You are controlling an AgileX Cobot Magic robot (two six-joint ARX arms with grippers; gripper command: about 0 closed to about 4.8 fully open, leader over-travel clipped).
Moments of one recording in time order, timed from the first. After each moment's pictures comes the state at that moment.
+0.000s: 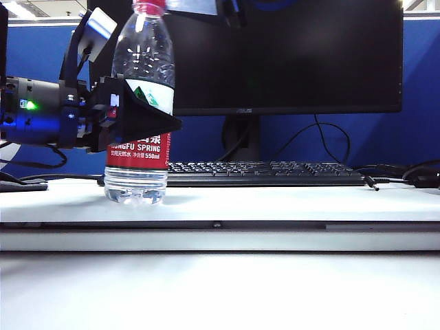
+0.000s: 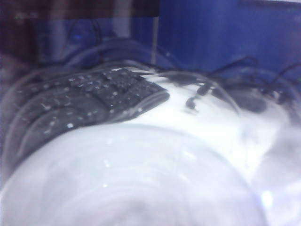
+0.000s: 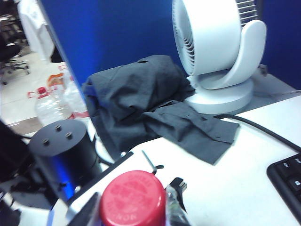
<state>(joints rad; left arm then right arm) -0.41 1.58 0.39 1.14 0.58 0.03 0.61 1.51 1.17 0.11 -0.78 0.02</state>
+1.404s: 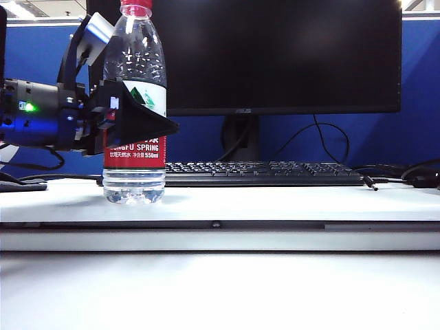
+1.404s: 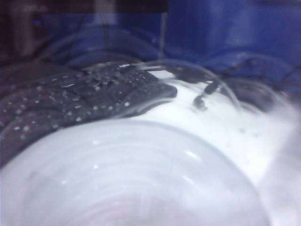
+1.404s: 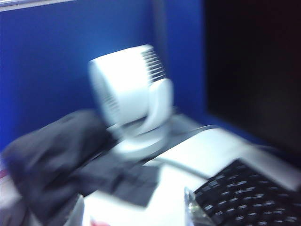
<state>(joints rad) -0.40 1.58 0.39 1.15 0.55 0.02 0.75 1.36 1.16 0.19 -0.19 0.12</state>
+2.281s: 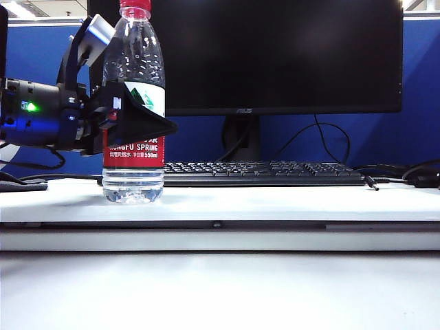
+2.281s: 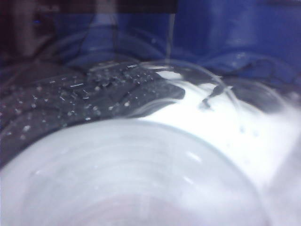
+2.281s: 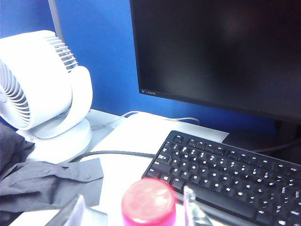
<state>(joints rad) -0.40 1.59 0.40 1.14 0.54 0.01 1.18 1.54 1.16 0.31 0.71 0.11</state>
